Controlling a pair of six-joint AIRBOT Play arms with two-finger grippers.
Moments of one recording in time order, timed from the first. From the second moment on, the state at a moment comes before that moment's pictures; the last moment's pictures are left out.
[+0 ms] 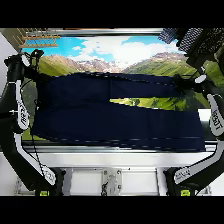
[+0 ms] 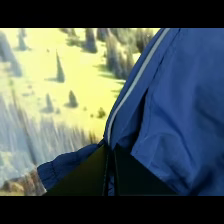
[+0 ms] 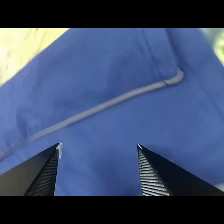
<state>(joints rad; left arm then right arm) 0.20 -2.00 2.00 1.60 -1.22 -1.17 -0.29 -1.83 1.46 -1.05 0.65 1.72</state>
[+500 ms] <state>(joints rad) 0.20 -2.00 2.00 1.60 -1.24 -1.17 -0.33 -1.77 1.48 -1.08 0.73 1.54</state>
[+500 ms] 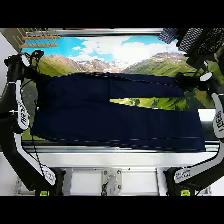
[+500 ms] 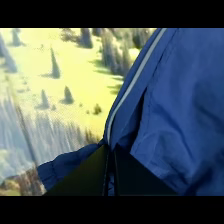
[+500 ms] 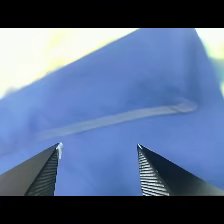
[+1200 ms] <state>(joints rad) 0.20 -2.00 2.00 1.60 -1.24 -1.17 -0.37 -1.77 1.33 -1.06 0.72 1.69</state>
